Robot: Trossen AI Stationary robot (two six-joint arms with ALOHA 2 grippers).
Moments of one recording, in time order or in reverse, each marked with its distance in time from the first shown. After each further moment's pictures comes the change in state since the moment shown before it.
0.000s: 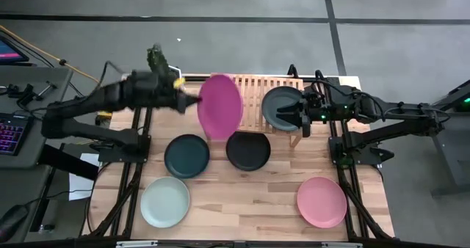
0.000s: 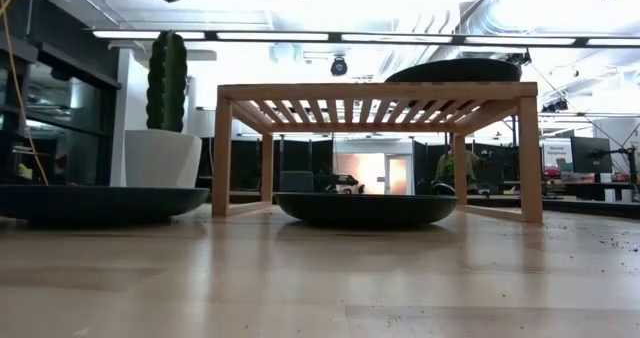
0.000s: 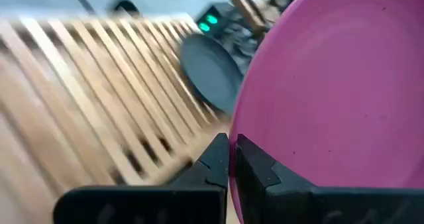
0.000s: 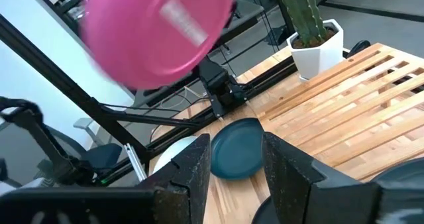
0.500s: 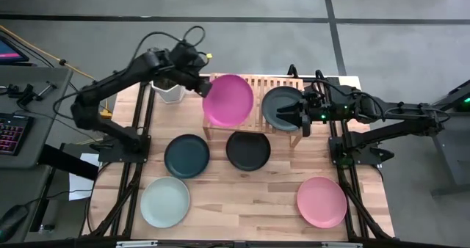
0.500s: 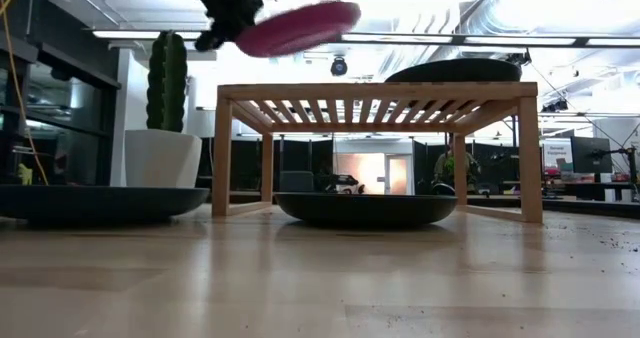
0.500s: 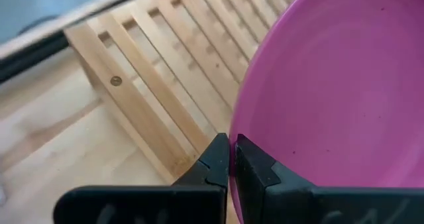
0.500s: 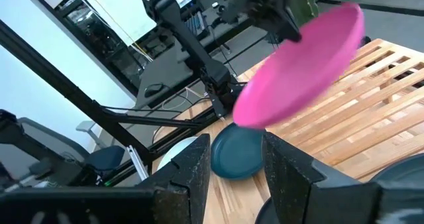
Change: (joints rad) left arm 0.335 0.449 0.308 -0.390 0.242 0.389; right arm 0.000 0.000 0.000 -0.001 0.000 0.026
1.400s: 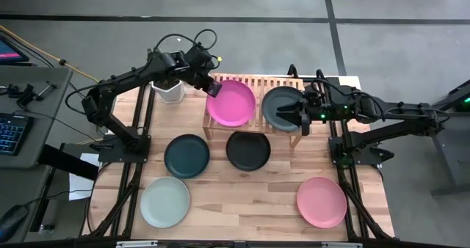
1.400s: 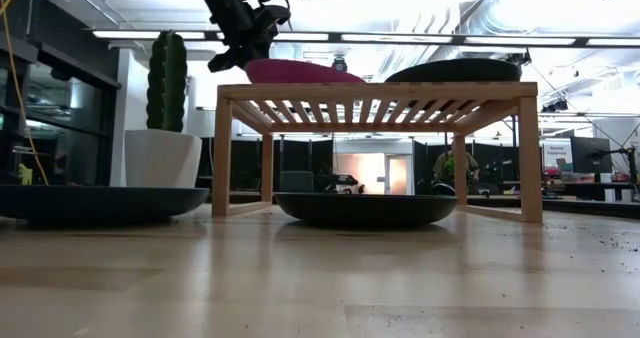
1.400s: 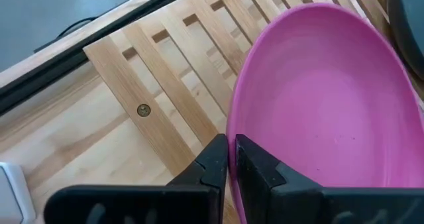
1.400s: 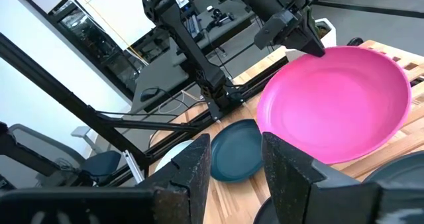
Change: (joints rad) left arm -0.001 0.121 0.001 0.060 -0.122 0.032; right arm 0.000 0.000 0.000 0.000 0.025 0.011
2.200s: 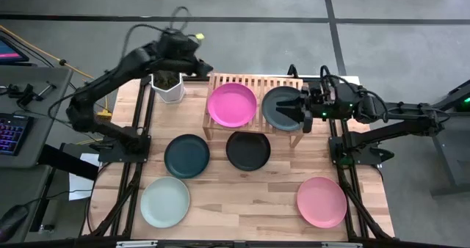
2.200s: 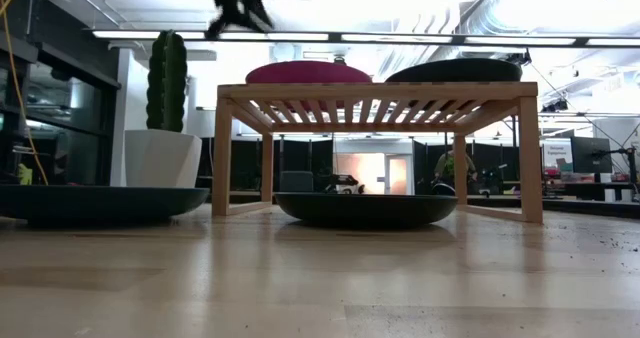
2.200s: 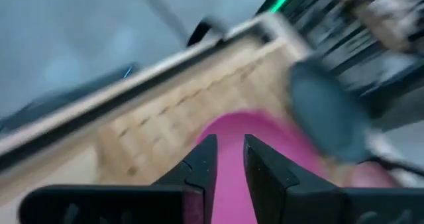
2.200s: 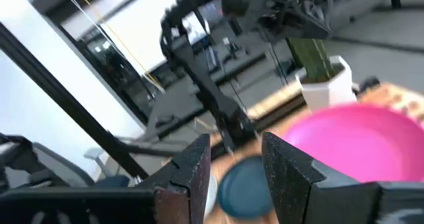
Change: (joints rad) left arm 0.068 -0.201 0.000 0.188 0.102 -0.045; right arm 0.000 0.002 0.000 0.155 0.013 -0.050
